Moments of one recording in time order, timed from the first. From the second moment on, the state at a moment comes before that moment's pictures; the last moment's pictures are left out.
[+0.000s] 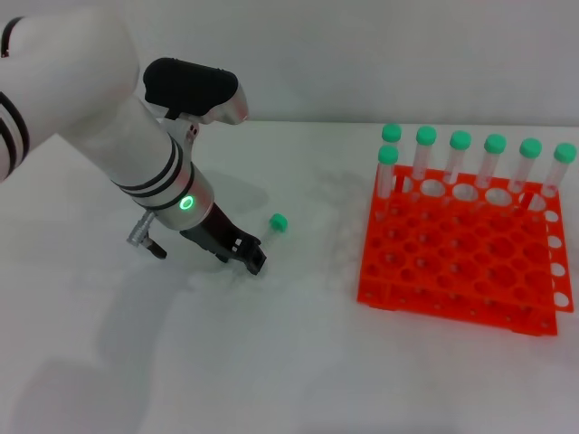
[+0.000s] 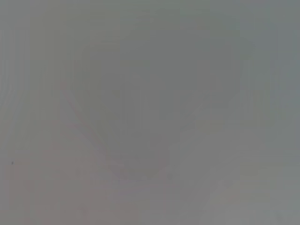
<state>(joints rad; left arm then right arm) -1.03 -2.08 1.23 0.55 2.69 1.11 -2.75 0.45 2.02 -0.75 -0.03 2.52 1.17 -2.75</state>
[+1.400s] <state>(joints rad) -1.03 -2.08 1.22 0.53 2.51 1.03 -2.56 0.44 2.02 -0.75 -0.04 2.53 1.16 -2.76</state>
